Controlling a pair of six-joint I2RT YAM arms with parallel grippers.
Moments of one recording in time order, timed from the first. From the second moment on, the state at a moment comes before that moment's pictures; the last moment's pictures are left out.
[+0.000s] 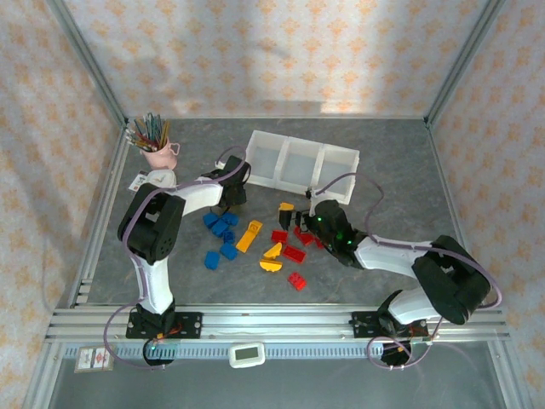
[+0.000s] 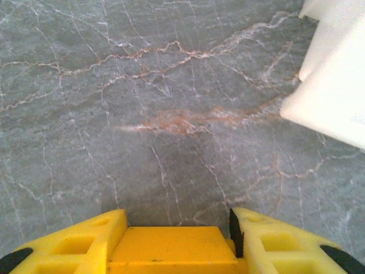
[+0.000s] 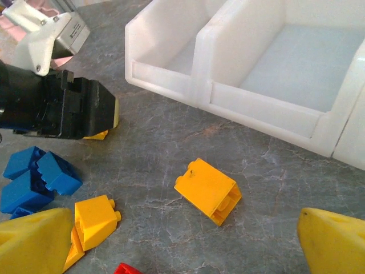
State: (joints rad) left arm -0.39 1.91 1.17 -0.38 -0.27 -0.55; right arm 0.71 1.38 0.51 0.42 0.10 0.43
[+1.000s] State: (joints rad) left arm -0.43 2.17 1.74 -0.37 -0.29 -0.55; right arm 0.59 1.31 0.69 0.20 0.01 0.52
